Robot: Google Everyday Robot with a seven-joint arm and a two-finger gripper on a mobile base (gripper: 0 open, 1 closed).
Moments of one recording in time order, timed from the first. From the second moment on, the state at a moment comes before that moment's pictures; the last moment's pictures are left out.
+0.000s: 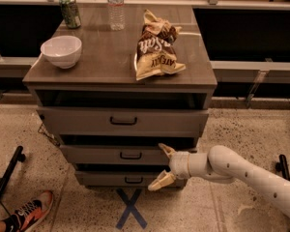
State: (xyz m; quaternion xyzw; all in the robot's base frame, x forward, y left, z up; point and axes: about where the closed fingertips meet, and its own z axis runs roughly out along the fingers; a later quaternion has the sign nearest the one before) arm 0.531 -0.048 0.499 -0.52 0.66 0.32 0.44
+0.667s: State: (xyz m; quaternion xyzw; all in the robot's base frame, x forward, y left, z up) arm 0.557 -0.042 0.485 -0.54 0.66 0.27 0.44
